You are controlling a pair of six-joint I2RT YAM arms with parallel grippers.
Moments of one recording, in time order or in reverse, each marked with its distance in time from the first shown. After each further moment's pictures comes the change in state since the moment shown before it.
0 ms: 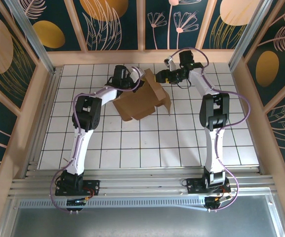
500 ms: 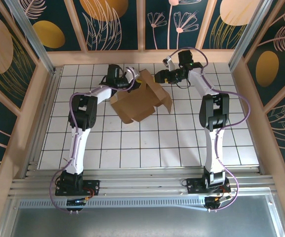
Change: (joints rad) left arm 0.068 -0.005 -0.011 -0.005 0.227 0.074; right arm 0.011 -0.009 0.000 -0.007 -0.003 -0.023
